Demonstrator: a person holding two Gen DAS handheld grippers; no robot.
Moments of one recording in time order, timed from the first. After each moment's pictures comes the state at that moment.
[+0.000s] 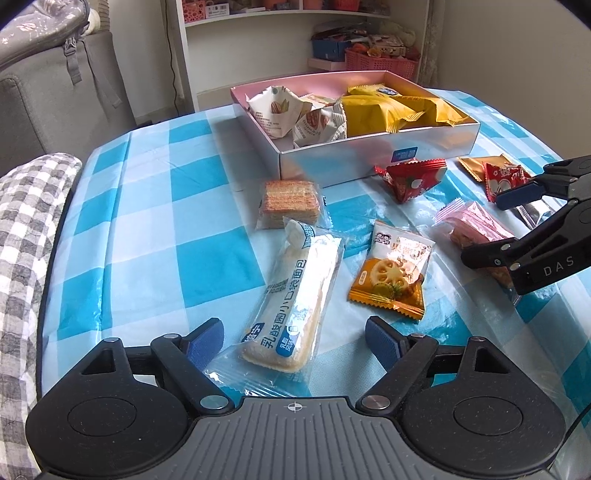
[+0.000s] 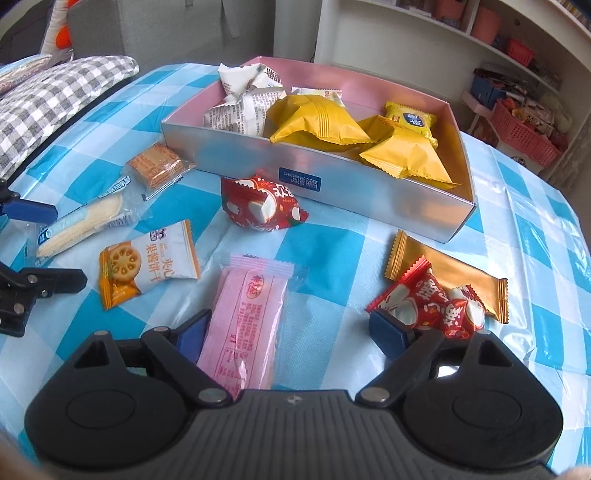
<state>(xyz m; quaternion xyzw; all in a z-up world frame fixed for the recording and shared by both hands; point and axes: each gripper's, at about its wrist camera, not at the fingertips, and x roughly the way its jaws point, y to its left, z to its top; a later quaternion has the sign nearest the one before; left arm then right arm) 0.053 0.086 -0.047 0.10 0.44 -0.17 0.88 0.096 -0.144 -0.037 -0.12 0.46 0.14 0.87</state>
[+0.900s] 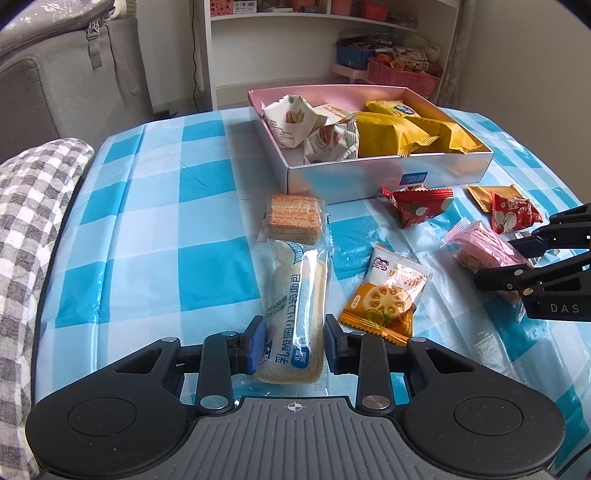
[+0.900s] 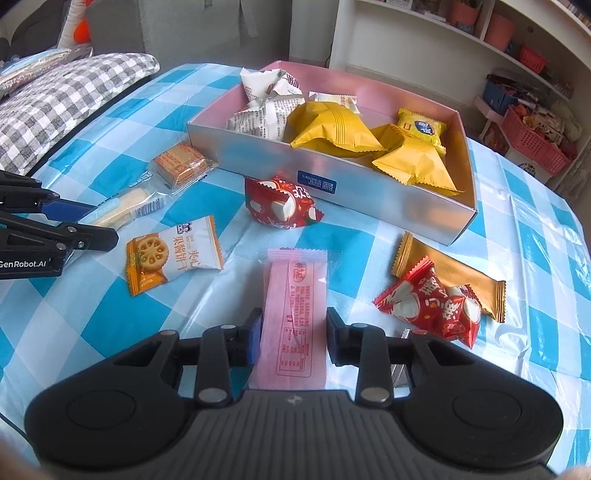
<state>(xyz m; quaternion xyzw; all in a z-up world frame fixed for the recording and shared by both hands) 0.058 0.081 -0.037 0.05 0.45 -0.14 0.88 0.091 -0.138 -0.026 -0.13 0.47 0.16 0.86</state>
